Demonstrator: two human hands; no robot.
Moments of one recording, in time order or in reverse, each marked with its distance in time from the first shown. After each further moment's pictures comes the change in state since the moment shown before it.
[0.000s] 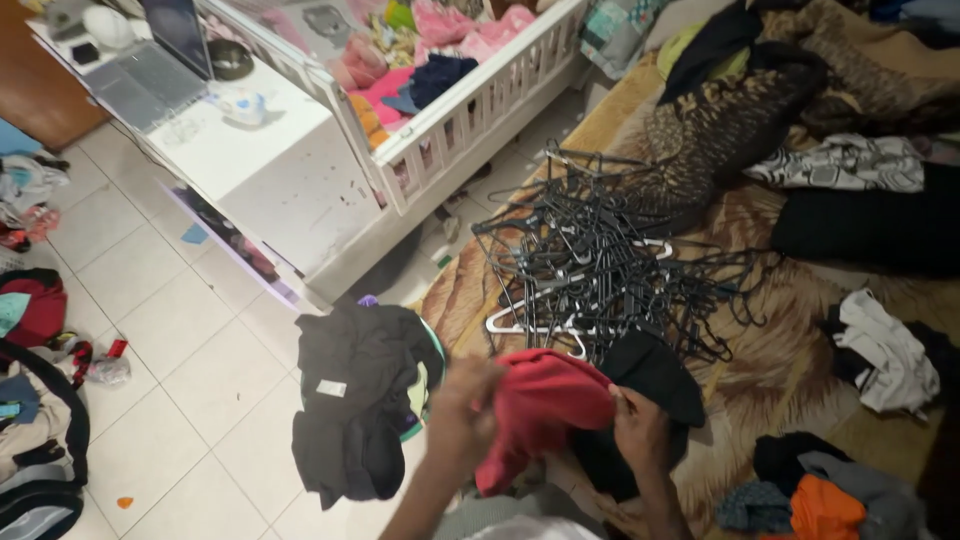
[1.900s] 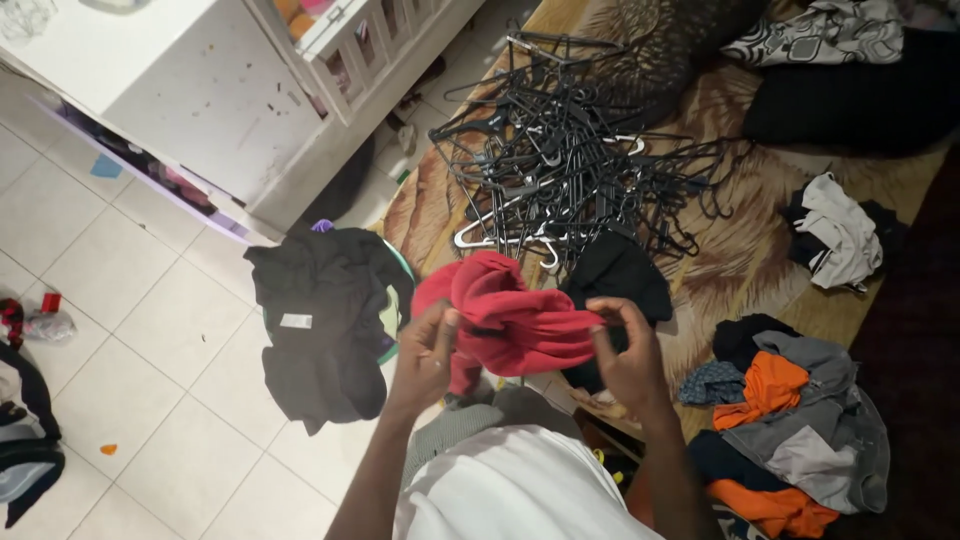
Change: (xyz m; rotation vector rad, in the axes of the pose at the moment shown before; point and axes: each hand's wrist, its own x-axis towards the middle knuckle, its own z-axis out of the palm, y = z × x) left_hand -0.030 -0.047 0.008 -0.652 -0.048 -0.214; right_hand -0.056 -0.092 -0.060 0.278 -0.213 -0.077
